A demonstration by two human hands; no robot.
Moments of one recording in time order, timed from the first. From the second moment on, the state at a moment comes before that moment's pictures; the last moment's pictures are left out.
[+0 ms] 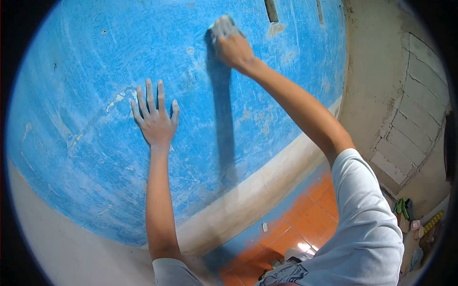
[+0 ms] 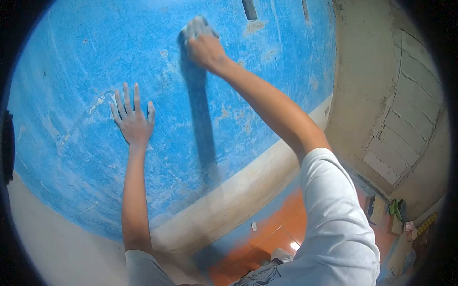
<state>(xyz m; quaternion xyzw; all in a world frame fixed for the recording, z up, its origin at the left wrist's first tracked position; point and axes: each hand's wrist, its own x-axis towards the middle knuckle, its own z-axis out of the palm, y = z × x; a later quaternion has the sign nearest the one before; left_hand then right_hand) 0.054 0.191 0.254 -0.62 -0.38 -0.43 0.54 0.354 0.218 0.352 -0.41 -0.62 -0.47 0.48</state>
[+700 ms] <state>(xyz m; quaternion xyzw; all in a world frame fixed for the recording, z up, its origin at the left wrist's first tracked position) 0.053 0.192 0.257 -0.62 -0.38 -0.44 0.54 0.363 0.242 0.368 -0.41 -0.54 -0.50 0.54</state>
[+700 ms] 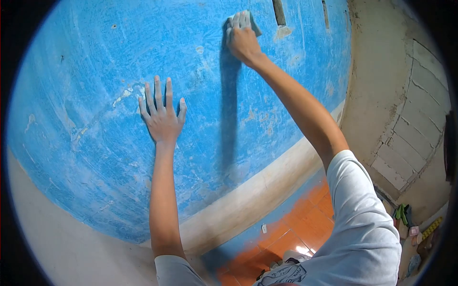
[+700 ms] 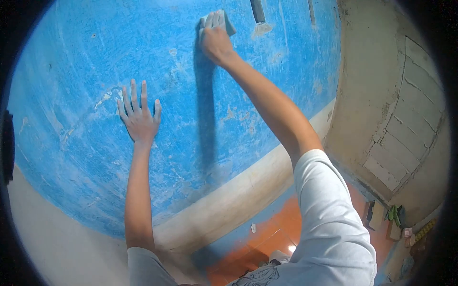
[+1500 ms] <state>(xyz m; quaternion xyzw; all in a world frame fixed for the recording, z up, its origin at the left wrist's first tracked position) 0.052 0.194 0.254 -0.62 -0.37 -0.44 0.53 0.386 0.235 0.349 -0.39 -0.61 -0.50 0.47</state>
